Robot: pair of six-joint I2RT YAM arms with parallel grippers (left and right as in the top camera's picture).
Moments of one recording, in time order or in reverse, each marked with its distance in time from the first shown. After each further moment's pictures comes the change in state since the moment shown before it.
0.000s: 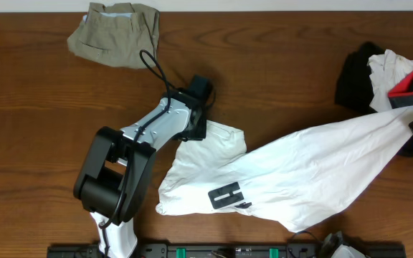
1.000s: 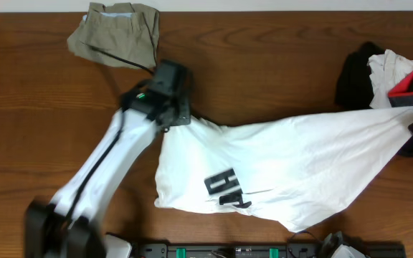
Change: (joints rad) left arm 0.085 -0.432 0.004 -0.092 0.004 0.025; right arm 0.000 0.000 0.014 -0.017 0.008 -0.049
